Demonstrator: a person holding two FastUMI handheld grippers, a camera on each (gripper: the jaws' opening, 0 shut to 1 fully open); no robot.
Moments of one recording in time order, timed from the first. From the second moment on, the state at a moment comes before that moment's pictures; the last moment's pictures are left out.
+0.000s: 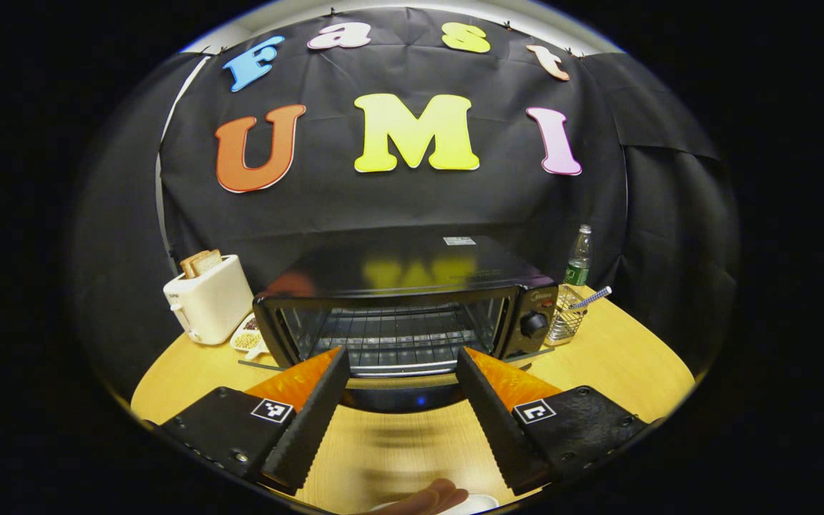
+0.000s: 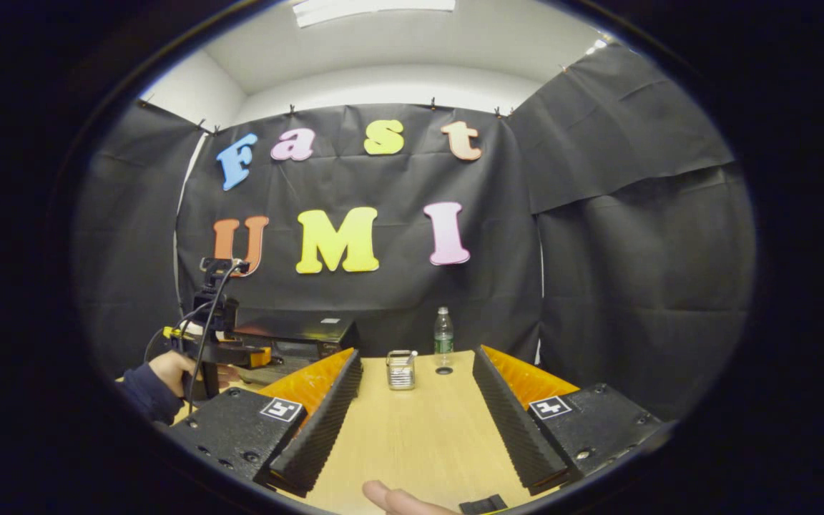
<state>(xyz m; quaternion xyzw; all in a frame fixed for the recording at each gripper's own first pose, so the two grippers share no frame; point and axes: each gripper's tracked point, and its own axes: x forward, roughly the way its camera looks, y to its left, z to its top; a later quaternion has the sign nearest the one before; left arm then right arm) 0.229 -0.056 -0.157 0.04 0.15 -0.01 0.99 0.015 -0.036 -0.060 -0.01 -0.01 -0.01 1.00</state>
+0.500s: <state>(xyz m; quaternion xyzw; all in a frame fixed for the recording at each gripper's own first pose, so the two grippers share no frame) 0.182 -0.056 -0.257 0.00 0.27 -0.02 0.96 -0.003 -0.024 -0.095 -0.02 0.02 0.00 1.00</state>
